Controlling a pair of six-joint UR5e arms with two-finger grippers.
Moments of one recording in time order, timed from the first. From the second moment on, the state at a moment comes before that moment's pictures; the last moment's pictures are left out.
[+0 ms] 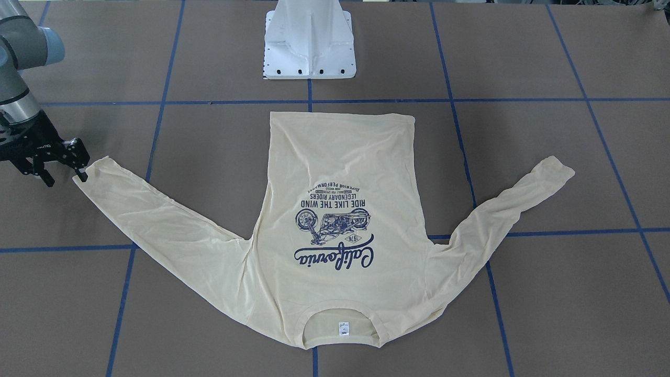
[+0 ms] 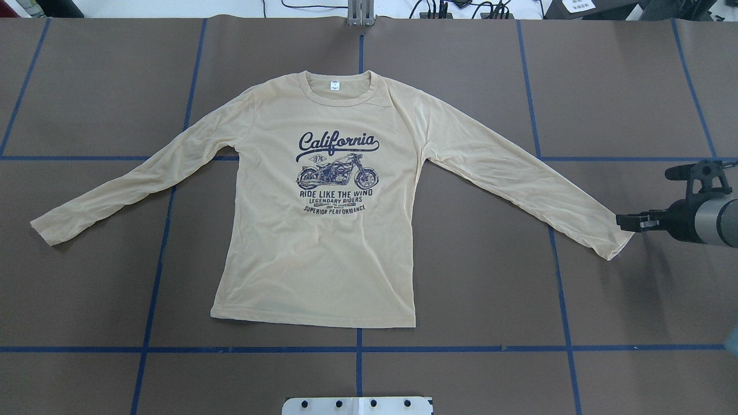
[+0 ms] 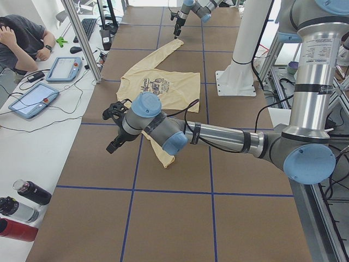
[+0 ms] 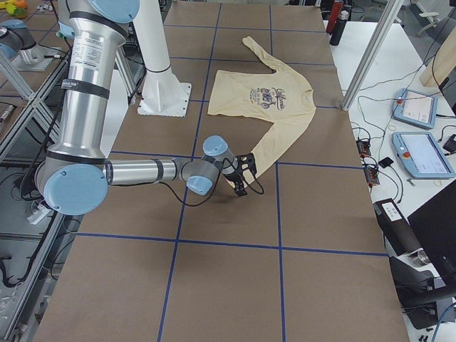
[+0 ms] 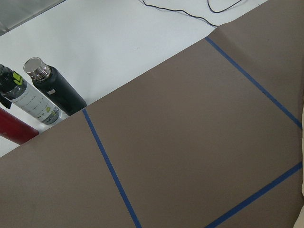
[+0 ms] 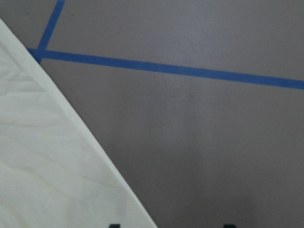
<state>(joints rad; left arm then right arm) -1.56 -1.62 -1.66 -2.19 -2.31 0.02 0.77 -1.78 1.68 -0.59 1.78 0.93</state>
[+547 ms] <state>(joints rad) -1.56 -1.62 -1.66 -2.19 -2.31 0.02 0.75 -1.80 1.67 -0.54 1.78 0.95</state>
